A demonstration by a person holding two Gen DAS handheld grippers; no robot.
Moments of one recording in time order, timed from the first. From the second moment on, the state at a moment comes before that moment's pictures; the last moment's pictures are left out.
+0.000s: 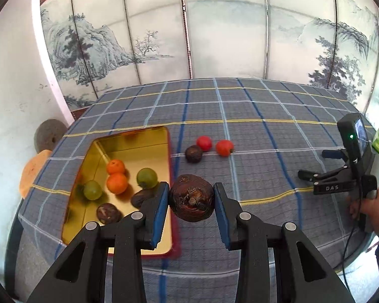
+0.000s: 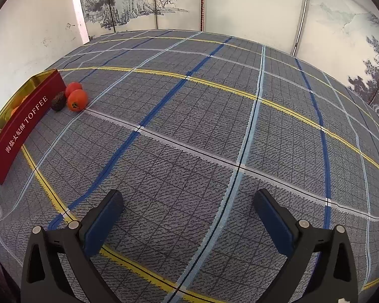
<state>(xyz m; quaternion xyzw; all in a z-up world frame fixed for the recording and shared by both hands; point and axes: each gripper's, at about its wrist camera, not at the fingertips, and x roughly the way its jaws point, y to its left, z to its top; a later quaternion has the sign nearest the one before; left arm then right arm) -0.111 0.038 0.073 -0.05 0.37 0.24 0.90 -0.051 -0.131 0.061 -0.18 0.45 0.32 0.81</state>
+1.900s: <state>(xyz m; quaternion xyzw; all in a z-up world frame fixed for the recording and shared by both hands) -0.153 0.129 0.034 -0.14 0.36 0.25 0.89 -0.054 -0.123 0.070 -0.18 0.45 0.34 0.81</state>
